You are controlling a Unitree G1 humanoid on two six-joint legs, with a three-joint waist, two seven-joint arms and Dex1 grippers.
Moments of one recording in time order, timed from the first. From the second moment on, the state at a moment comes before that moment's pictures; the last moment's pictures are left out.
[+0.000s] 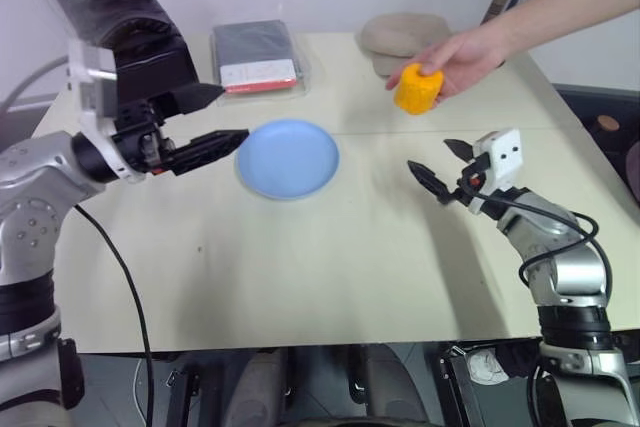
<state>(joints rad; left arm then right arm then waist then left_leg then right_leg) -0.52 0.80 0.29 -0.22 -0.89 0.68 -0.96 -0.32 -0.53 -0.17 -0.06 0.36 0.35 0.58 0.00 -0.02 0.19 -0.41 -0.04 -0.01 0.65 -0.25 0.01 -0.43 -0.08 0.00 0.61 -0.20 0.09</state>
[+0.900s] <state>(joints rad) -0.47 0.78 0.17 -0.17 -0.72 0.60 -1.06 -0.73 -0.41 -0.15 0.33 0.36 0.23 0.60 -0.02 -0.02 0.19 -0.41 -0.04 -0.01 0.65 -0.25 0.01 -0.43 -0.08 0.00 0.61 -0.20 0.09</state>
